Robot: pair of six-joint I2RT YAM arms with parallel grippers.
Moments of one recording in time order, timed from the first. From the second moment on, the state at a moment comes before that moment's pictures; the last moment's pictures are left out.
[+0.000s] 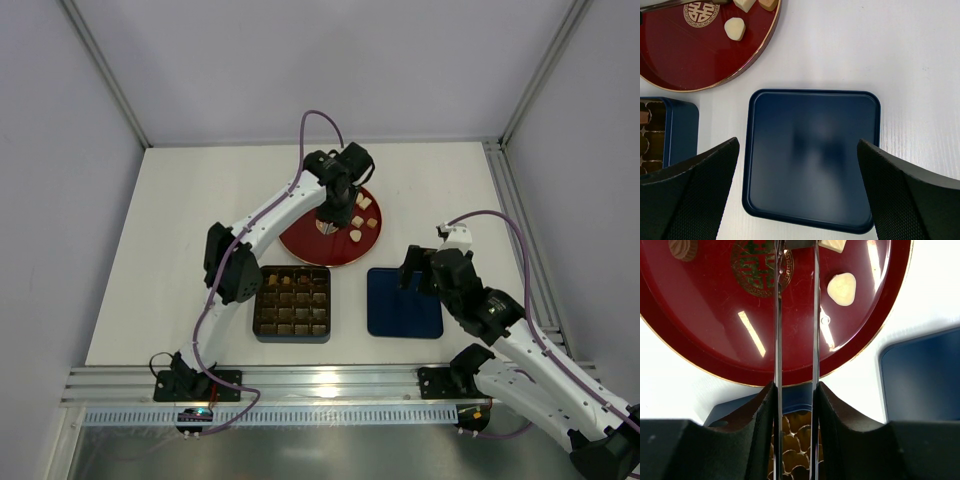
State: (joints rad) left arm -0.77 2.25 2.30 -1.25 -0.16 -0.36; right arm 0.61 0.68 0.60 -0.56 0.38 0.53
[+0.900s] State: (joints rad) left arm -0.76 2.21 2.30 -1.25 -0.17 -0.36; right arm 0.61 0.68 0.60 -0.56 0.38 0.53
